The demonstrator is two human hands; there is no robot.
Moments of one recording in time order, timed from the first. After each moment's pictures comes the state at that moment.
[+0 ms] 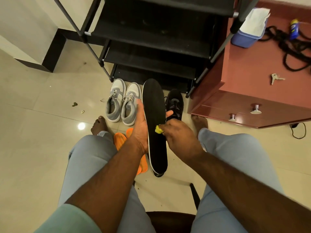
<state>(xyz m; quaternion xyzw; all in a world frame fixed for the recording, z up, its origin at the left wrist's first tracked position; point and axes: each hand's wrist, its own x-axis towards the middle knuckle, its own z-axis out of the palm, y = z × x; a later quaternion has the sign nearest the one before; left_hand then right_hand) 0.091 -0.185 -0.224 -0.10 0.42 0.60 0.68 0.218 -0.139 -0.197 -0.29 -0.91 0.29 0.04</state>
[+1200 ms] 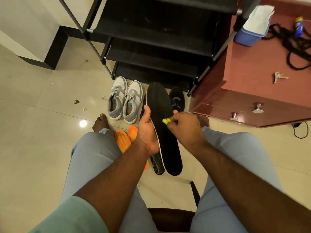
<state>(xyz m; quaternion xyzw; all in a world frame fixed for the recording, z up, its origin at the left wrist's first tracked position) 0.110 -0.192 -0.231 -0.14 0.38 0.61 0.68 0.206 -0.118 -0.193 -0.46 -0.82 0.33 -0.03</state>
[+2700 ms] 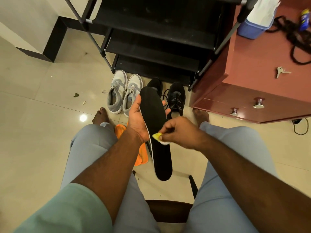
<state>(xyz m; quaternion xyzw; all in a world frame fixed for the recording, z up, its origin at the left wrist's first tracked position) 0.087 -0.191 -0.233 -0.17 0.40 0.65 0.63 0.221 -0.125 -0.194 -0.32 -0.76 0.55 -0.12</state>
